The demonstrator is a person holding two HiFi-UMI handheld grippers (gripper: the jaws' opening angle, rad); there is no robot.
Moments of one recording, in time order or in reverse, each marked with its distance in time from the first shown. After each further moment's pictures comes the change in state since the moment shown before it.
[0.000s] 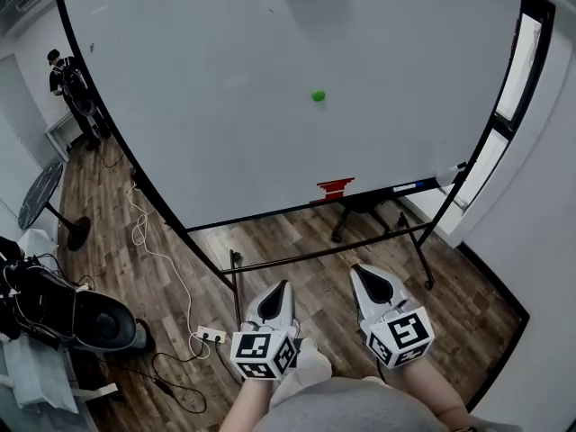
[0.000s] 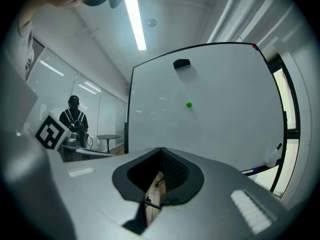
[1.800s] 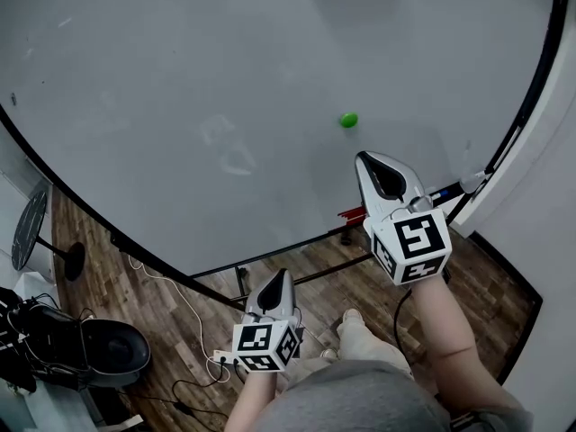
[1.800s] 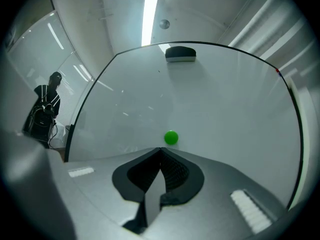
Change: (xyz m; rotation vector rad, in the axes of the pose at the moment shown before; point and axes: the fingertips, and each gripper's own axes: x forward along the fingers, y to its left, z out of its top) left arm 0.153 0.126 0.050 0.027 0.044 -0.040; right arm 0.251 -0.123 0.149 -0.235 -0.159 -0.196
